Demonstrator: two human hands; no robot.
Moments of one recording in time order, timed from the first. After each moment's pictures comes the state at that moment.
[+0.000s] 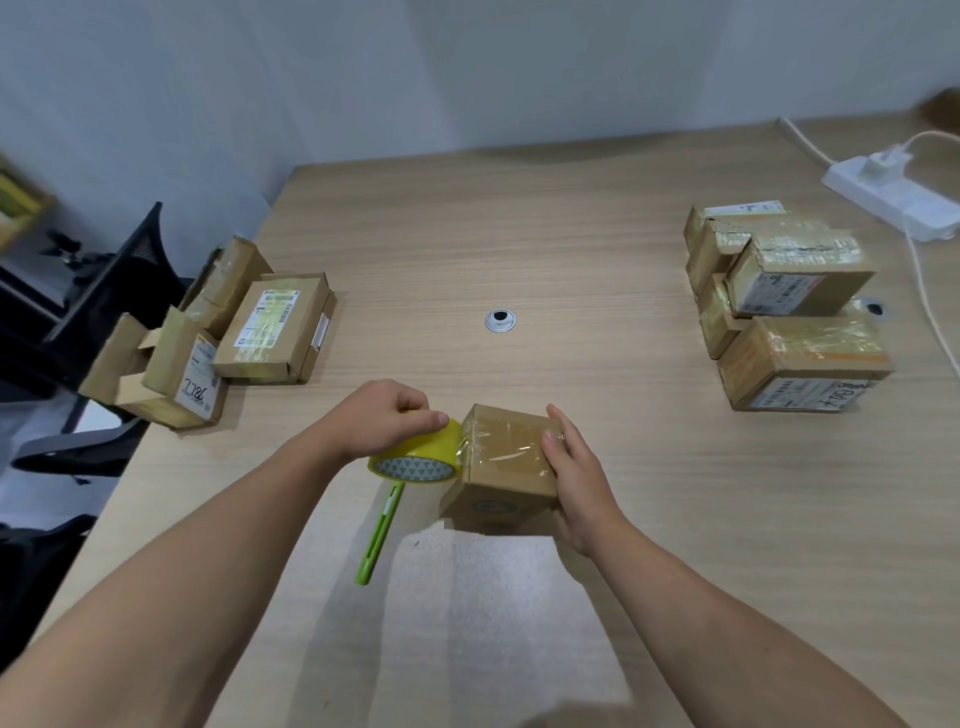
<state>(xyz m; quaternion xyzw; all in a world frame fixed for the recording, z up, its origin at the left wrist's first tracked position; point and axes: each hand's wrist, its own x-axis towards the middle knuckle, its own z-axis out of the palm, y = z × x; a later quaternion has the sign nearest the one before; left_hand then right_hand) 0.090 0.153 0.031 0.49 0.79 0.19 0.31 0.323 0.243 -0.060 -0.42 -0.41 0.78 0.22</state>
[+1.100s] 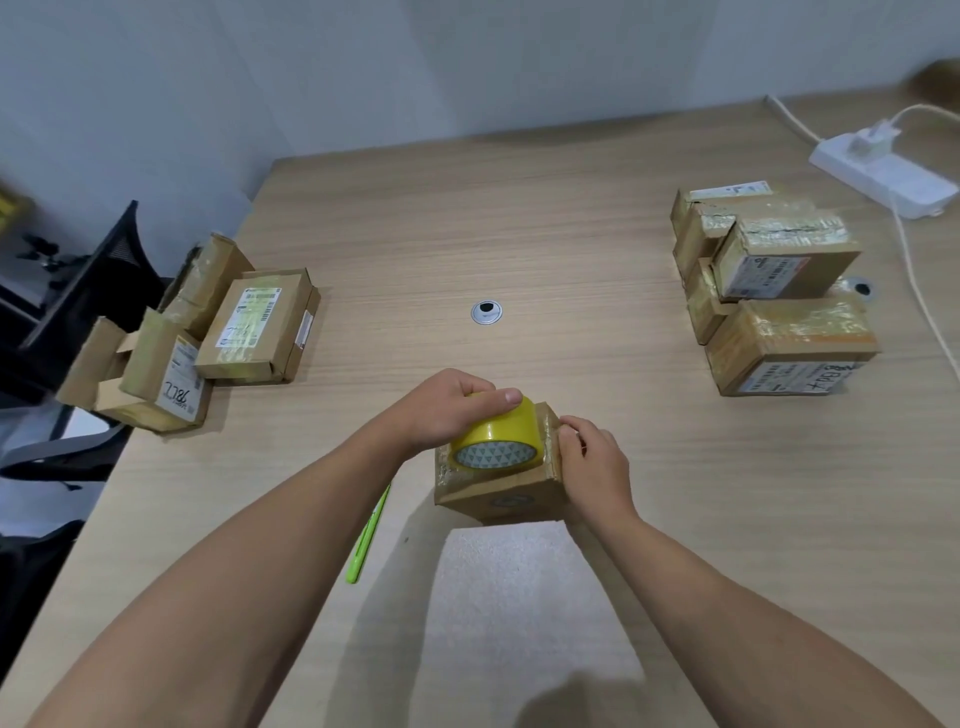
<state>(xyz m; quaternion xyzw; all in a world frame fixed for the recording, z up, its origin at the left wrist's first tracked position) 0.161 0.203 0.032 0.44 0.69 0.31 0.47 0.346 0.264 -0.067 -0.55 -0.64 0.50 0.18</state>
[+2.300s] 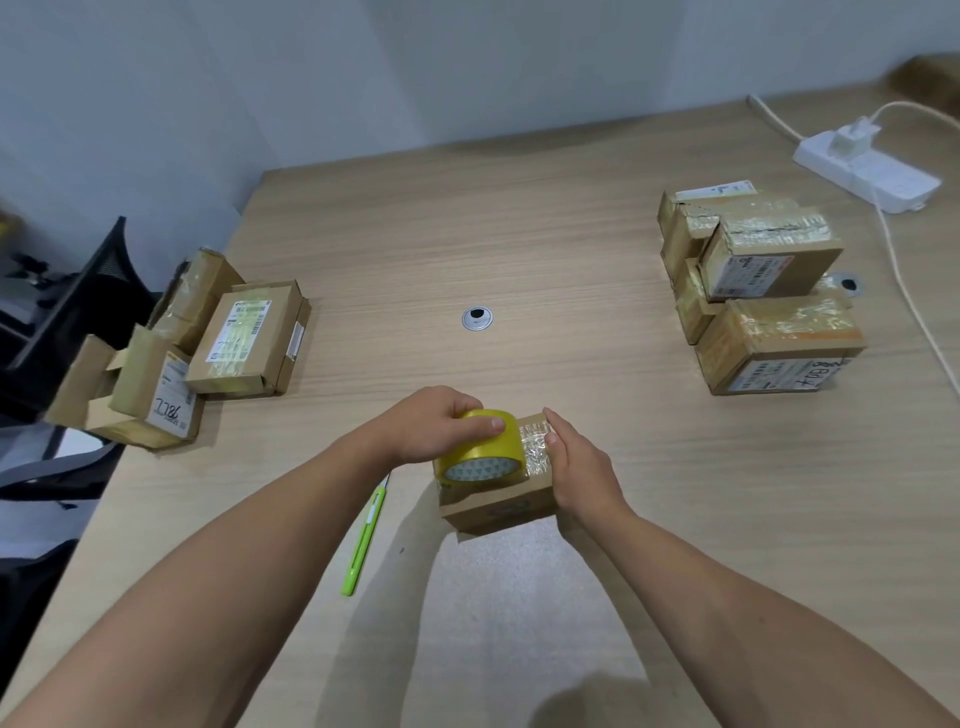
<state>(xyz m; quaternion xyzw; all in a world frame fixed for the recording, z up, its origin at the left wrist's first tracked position) 0.153 0.204 0.034 0.52 0.74 0.16 0.40 0.347 0.271 -0.082 -0.48 -0.70 0.50 0.13</state>
